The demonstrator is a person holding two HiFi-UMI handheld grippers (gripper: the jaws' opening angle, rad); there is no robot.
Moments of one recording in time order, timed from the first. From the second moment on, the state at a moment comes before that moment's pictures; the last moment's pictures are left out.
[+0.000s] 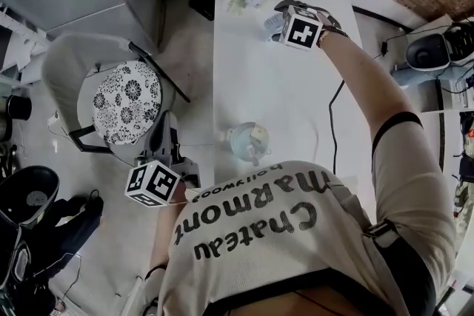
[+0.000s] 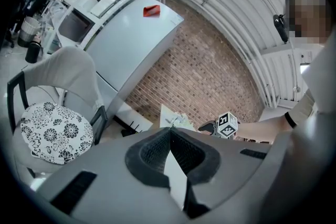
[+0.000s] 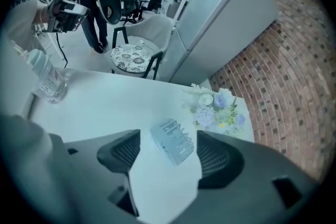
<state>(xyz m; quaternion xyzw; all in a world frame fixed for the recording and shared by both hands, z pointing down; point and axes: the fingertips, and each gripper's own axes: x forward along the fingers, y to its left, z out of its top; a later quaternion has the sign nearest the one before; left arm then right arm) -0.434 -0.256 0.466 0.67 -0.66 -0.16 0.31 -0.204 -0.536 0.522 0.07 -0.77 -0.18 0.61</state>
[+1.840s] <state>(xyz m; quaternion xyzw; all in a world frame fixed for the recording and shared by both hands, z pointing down) -0.252 -0.173 0.400 0.63 -0.72 -0.16 0.24 -0.051 -0.425 0.498 0.15 -0.87 -0.02 0.46</state>
